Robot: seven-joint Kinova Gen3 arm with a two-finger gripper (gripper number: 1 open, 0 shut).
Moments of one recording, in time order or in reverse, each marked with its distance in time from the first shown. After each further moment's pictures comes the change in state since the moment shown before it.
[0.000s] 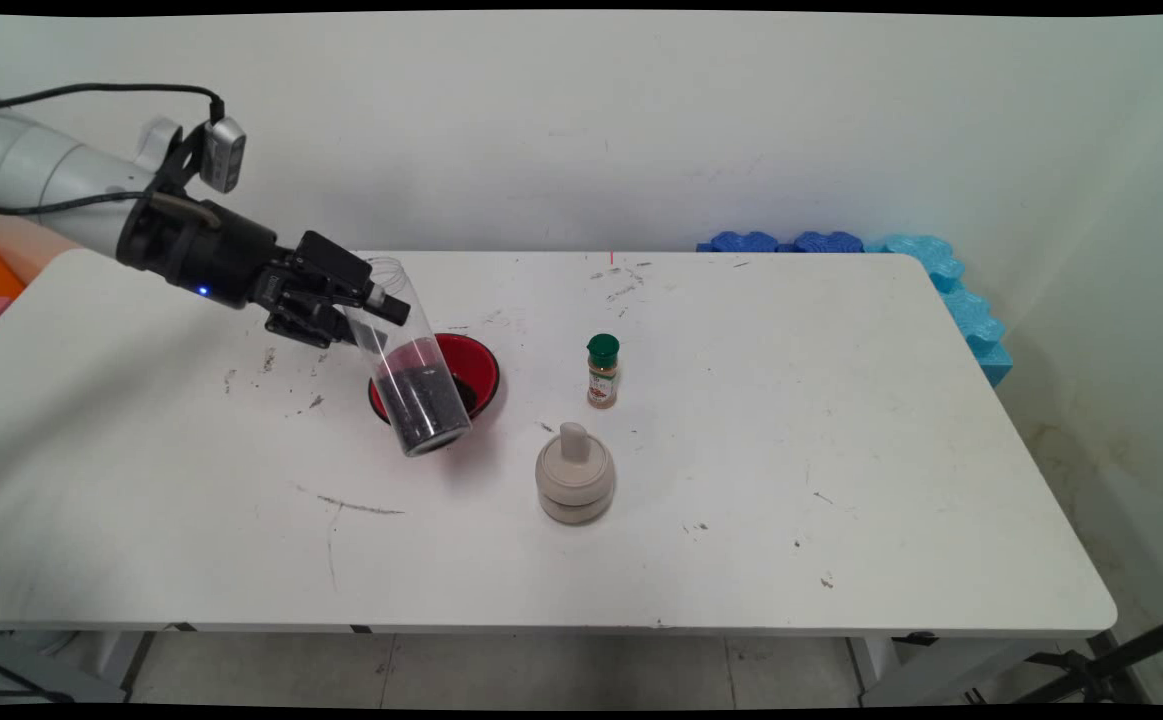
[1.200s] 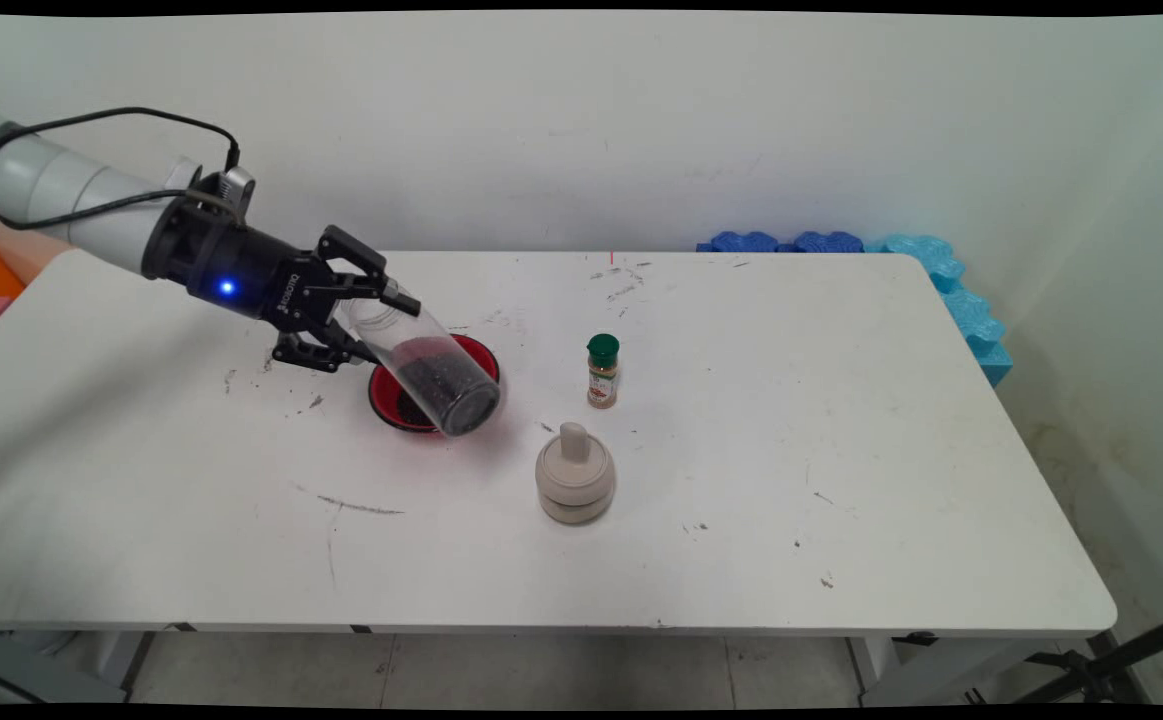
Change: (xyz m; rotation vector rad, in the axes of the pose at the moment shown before) arm 0.007 -0.024 0.014 -0.040 -0.003 -0.511
